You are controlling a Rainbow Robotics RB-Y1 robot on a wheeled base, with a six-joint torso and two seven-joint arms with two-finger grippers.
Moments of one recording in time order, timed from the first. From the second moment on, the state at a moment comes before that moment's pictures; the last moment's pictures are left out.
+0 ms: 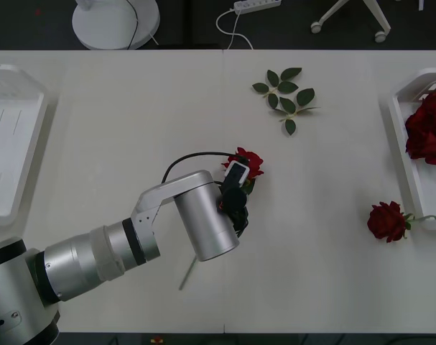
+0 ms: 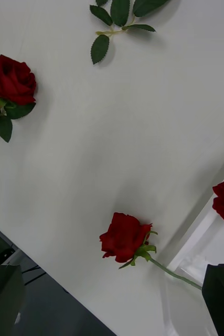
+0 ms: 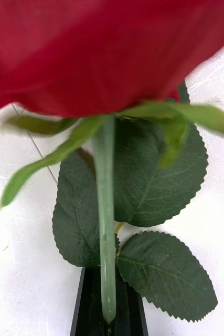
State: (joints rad) right arm -0.62 -1.15 0.00 -1.33 -1.52 1.70 2.02; left arm -0.68 0.29 -1.00 -1.46 0.21 1.16 -0.89
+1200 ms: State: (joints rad) right arm -0.57 -1.15 0.07 -1.33 -2.00 1.61 2.41; left arm -0.67 0.33 -0.56 -1.90 0.14 0.76 -0.81
